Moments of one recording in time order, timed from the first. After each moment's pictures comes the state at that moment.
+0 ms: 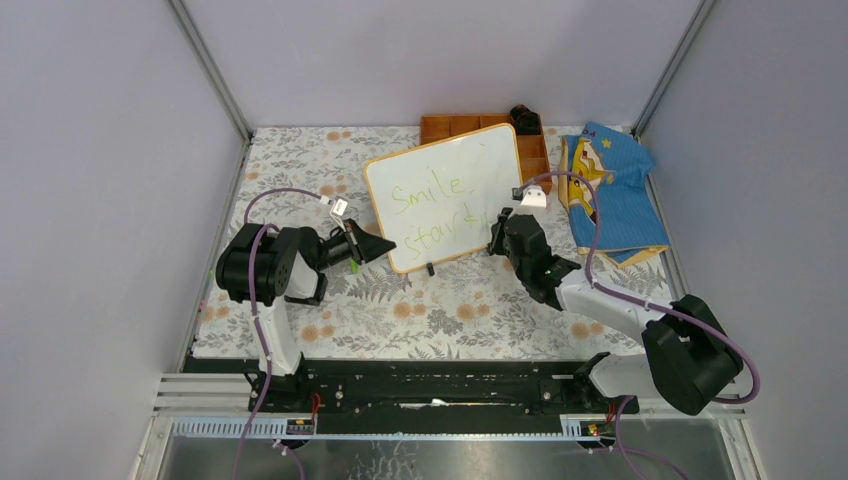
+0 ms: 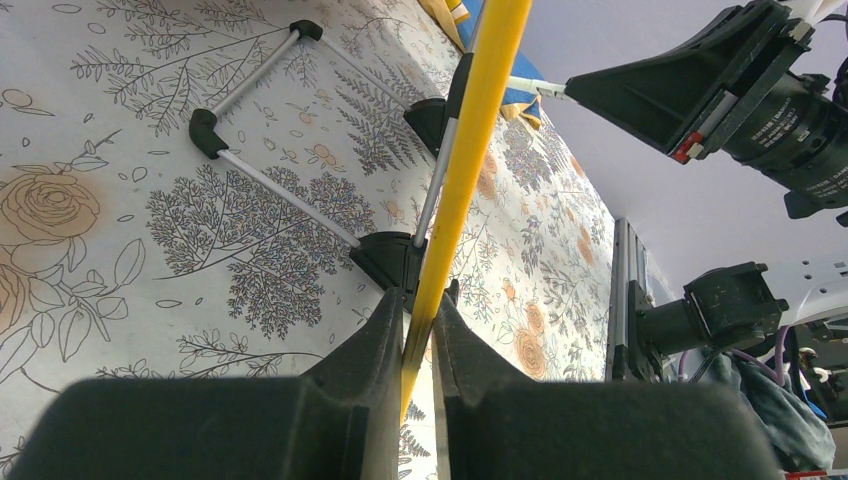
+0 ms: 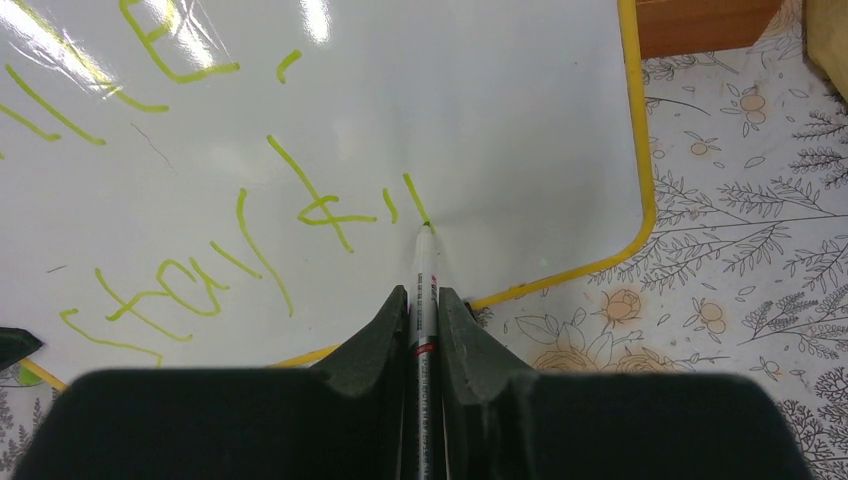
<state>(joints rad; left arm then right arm) -0.07 1.94 0.44 1.49 0.92 -0.77 0.63 1.31 0.62 0.24 0.43 0.45</state>
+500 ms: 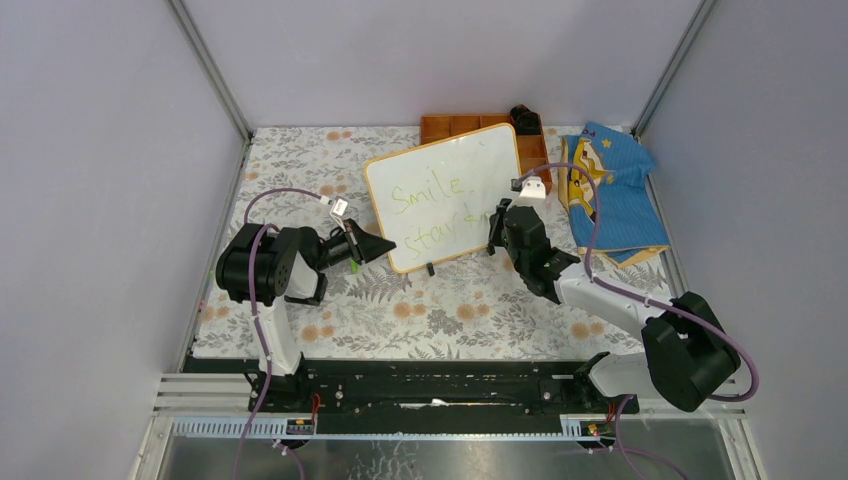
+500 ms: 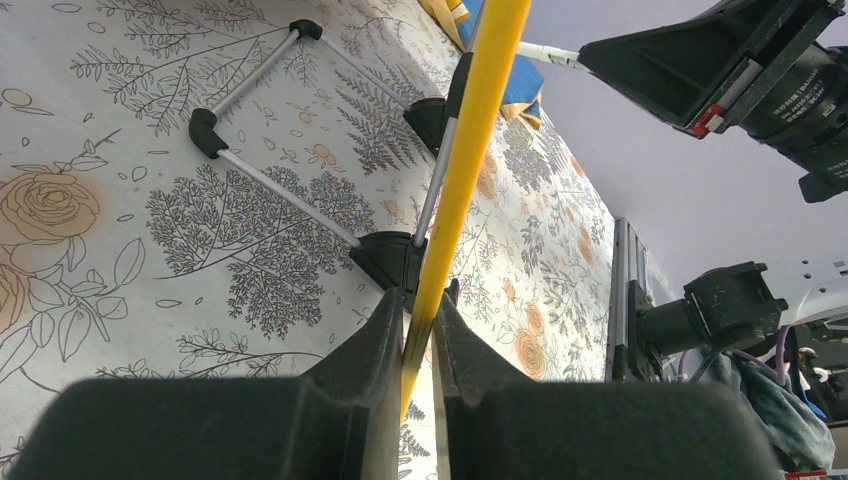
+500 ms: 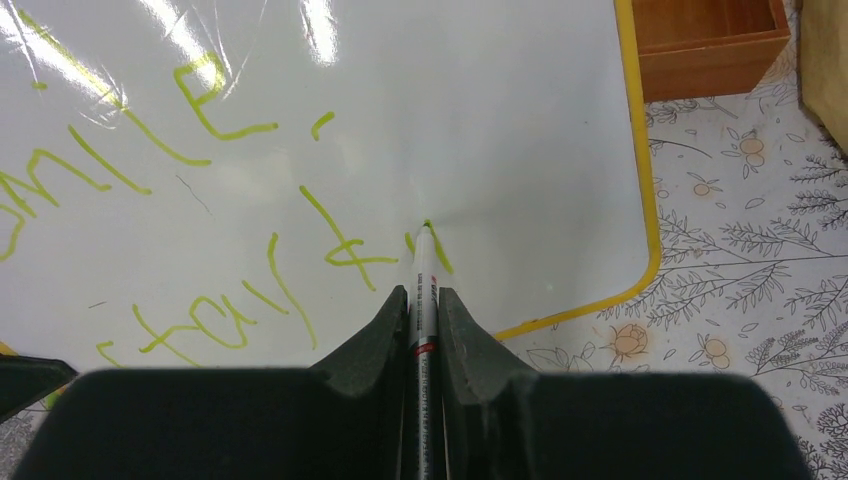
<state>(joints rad) -0.07 1.94 0.44 1.48 0.92 -0.77 0.62 1.33 0.69 0.24 0.43 0.43</state>
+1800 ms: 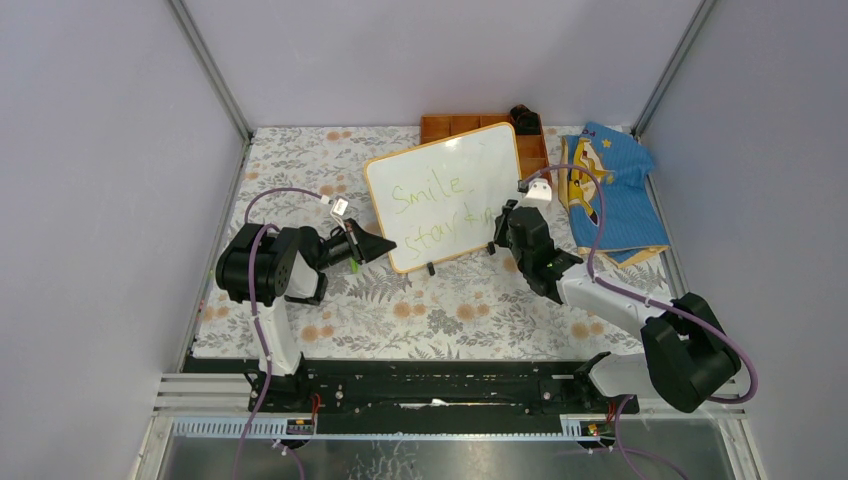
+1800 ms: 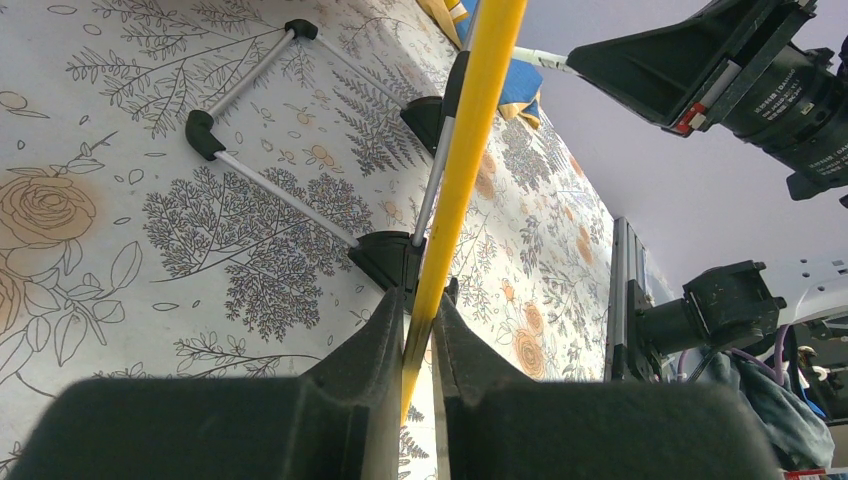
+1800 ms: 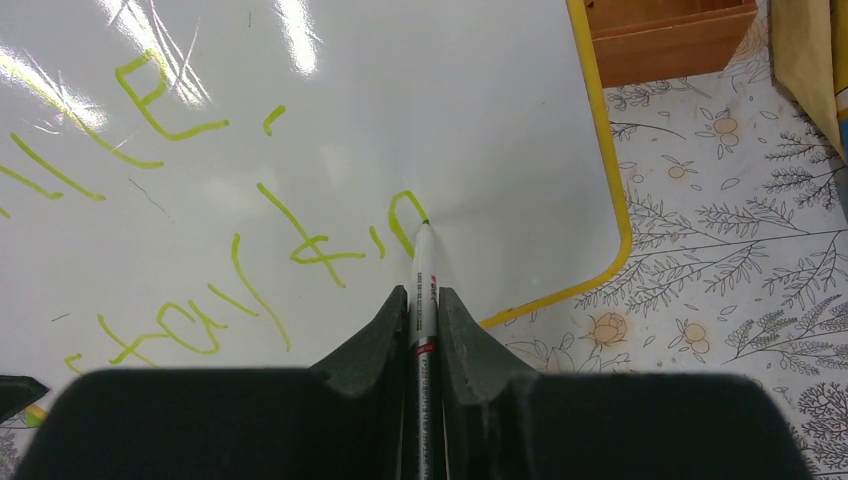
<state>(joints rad) -0.07 1.94 0.44 1.48 0.92 -0.77 0.59 1.33 0.67 0.23 0.43 0.46</state>
